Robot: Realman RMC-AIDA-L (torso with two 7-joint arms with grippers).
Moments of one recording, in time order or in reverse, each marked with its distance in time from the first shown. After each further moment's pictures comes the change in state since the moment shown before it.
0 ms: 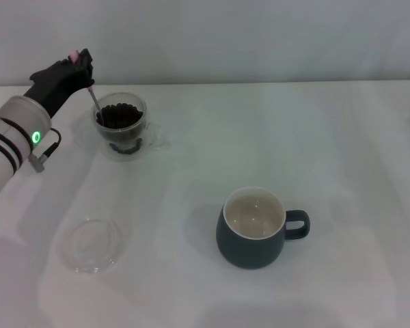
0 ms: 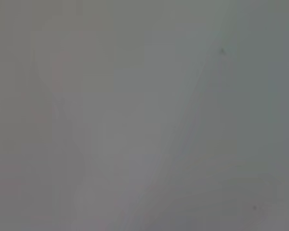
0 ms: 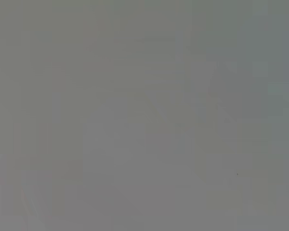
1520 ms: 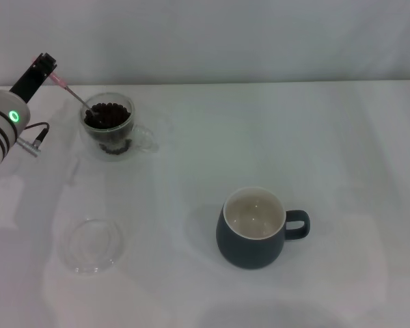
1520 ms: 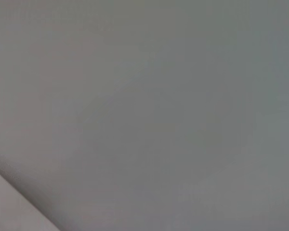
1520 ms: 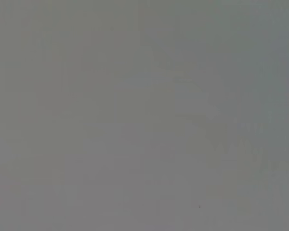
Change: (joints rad) left arm -0.045 0.016 0.006 0.011 -0.250 -0.232 -0.319; right arm 0.047 0.002 0.148 0.011 0.009 0.039 -0.009
